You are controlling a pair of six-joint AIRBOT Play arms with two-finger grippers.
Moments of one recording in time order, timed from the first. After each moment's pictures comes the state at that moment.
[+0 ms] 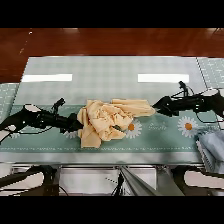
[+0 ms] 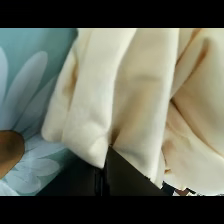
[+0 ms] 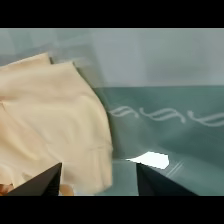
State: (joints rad) left arm 0.05 -1.35 0.54 0.59 -1.13 -1.16; right arm -0.21 -1.46 0.82 -0.69 1.11 1.15
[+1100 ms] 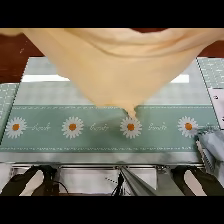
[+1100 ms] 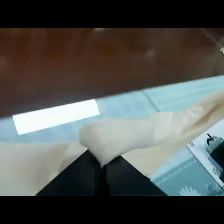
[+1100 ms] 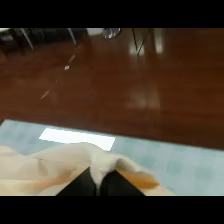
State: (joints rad) left arm 0.24 -0.89 1.69 0.59 -1.26 -1.25; right arm -0.29 -0.83 1.40 -0.68 1.06 1.13
